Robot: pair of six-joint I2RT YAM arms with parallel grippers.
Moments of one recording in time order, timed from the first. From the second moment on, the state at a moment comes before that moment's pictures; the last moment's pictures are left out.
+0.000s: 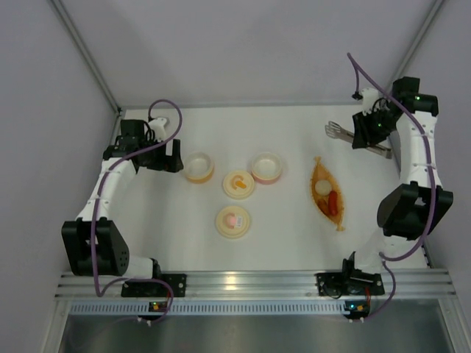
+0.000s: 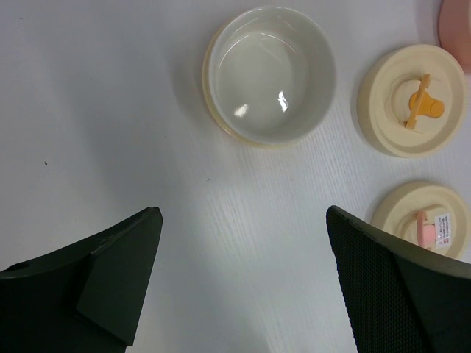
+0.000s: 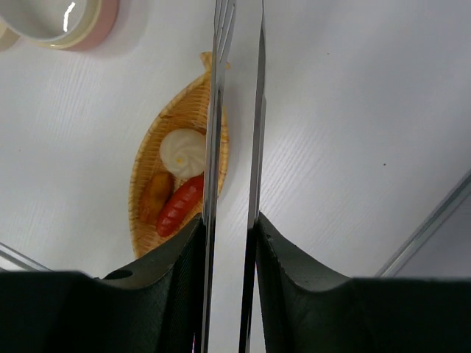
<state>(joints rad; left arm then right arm) 0.01 1.42 1.20 -0.66 0.34 0.13 -0.22 1.74 1.87 -1.29 -0.42 -0.60</state>
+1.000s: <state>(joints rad) 0.01 1.38 1.21 -0.73 0.45 0.16 -0.14 1.39 1.43 -1.33 -0.35 -0.87</state>
